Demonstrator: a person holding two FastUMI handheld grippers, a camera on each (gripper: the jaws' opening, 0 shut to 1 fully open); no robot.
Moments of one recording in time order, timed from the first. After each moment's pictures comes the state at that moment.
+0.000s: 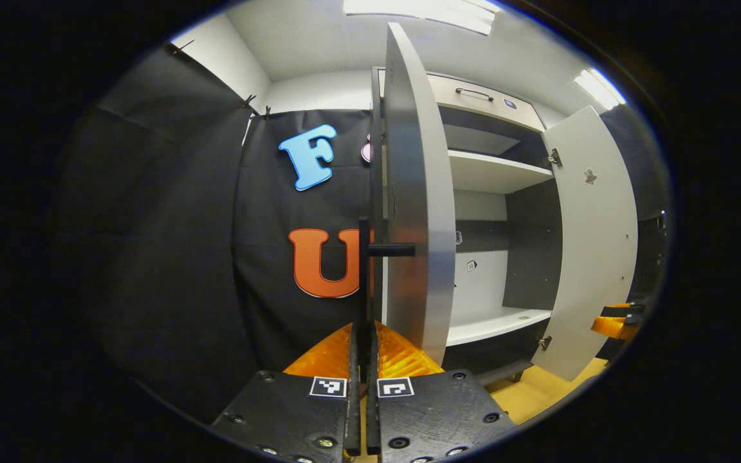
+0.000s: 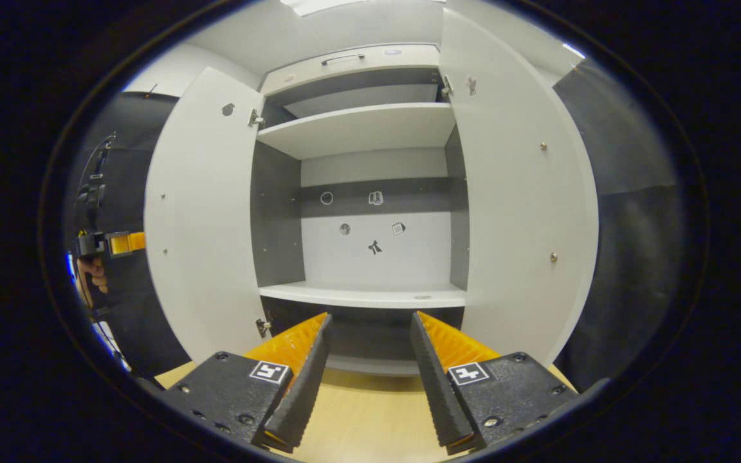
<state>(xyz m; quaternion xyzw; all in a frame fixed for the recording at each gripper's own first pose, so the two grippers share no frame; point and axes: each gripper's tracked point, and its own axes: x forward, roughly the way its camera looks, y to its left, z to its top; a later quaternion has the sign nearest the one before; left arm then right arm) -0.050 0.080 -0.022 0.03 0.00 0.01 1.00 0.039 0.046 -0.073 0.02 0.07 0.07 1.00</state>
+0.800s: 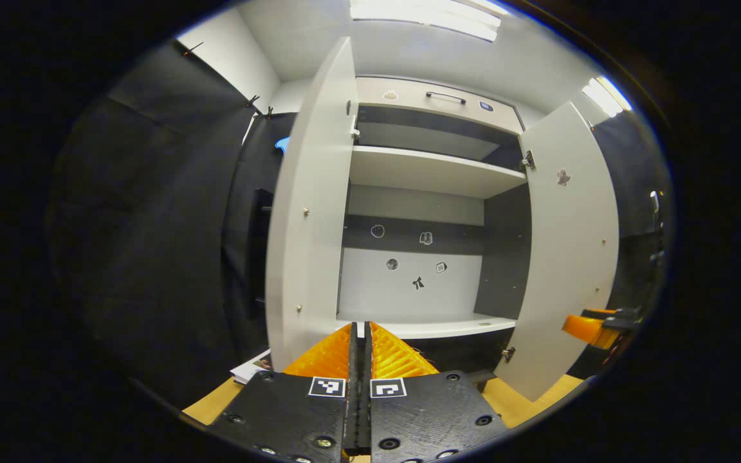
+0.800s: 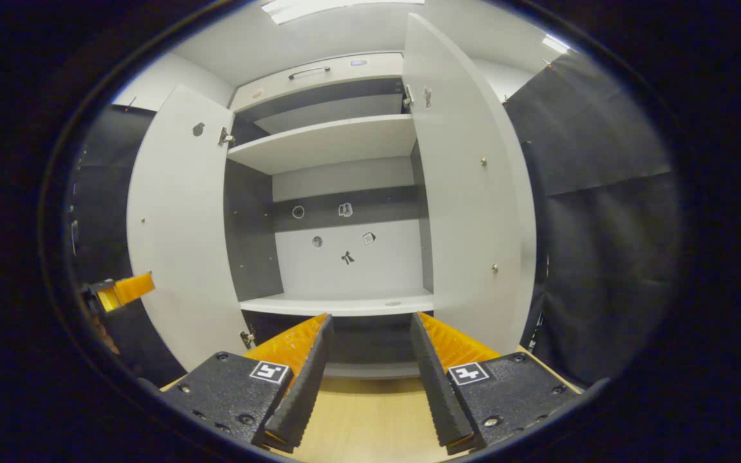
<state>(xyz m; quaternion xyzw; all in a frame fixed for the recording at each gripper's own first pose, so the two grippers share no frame) -0.056 0.000 -0.037 0.00 -0.01 0.04 1.00 0.022 0.003 -0.049 0.05 0.05 0.01 1.00</state>
